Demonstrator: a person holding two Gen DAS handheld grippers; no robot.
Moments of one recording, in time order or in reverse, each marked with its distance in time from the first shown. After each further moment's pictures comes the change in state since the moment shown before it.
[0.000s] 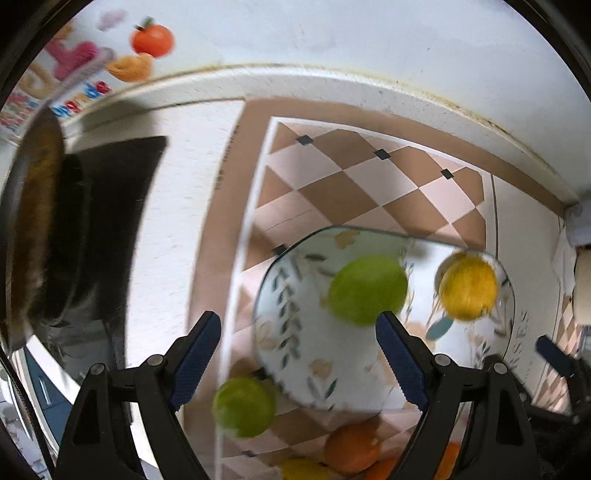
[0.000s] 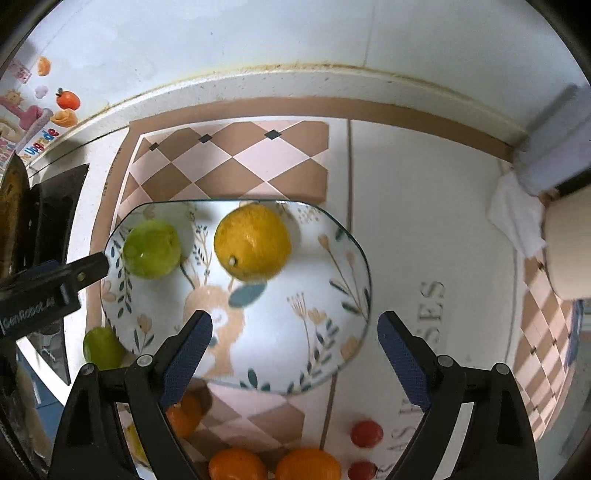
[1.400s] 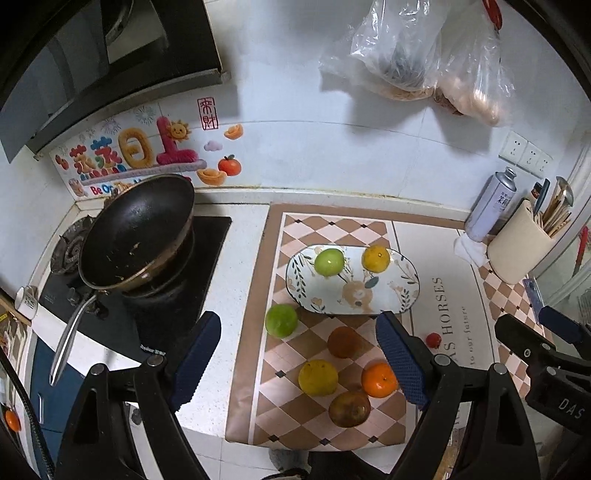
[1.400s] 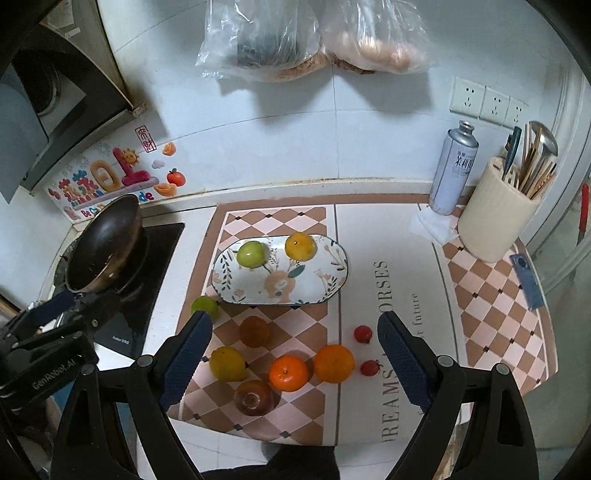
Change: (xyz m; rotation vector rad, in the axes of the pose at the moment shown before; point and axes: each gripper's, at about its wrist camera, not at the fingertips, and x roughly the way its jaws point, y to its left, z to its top) left arm -0.198 0.008 -0.188 0.071 -0.513 -0.084; right arm -0.238 0.022 -0.192 0.063 -0.432 0.082
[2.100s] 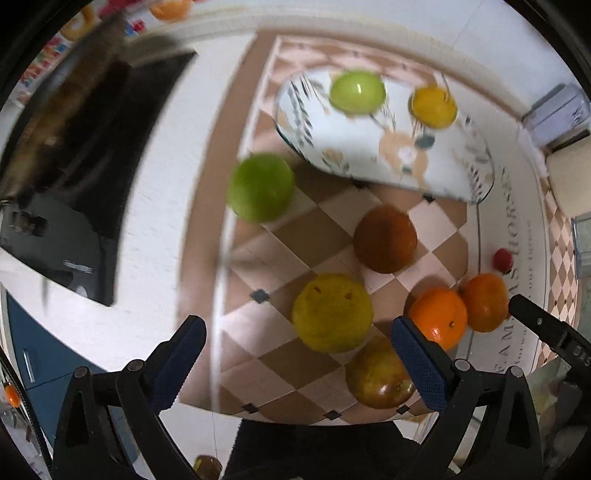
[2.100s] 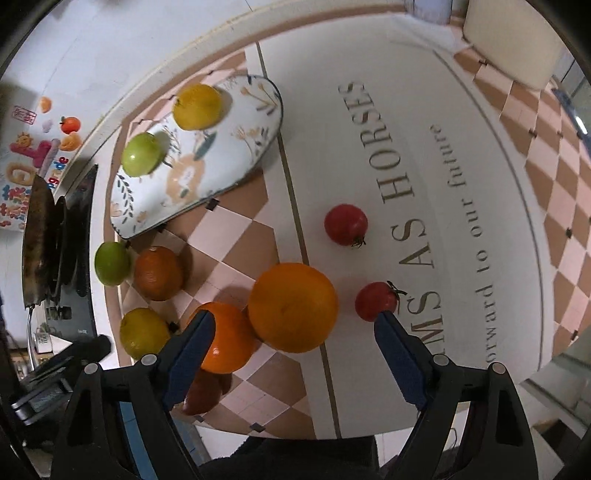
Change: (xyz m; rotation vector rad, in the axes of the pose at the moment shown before) left arm 0.203 -0.005 -0.073 -0.035 0.567 -0.019; right arm 0.219 -0.105 -0.076 0.293 0.472 0.038
